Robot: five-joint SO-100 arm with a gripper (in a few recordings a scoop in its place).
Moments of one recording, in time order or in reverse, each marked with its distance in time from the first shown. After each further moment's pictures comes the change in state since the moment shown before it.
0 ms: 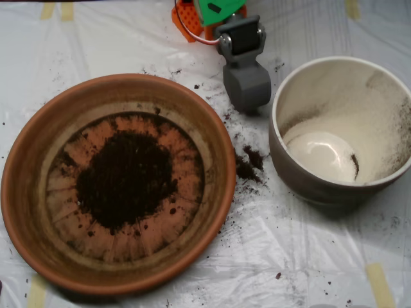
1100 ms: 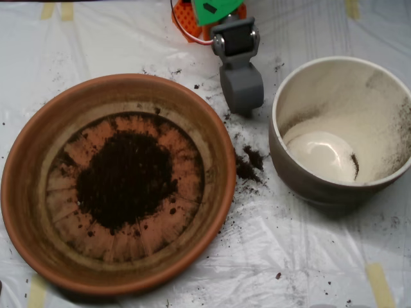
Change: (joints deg) arm 2.8 0.0 0.0 -0.9 1.9
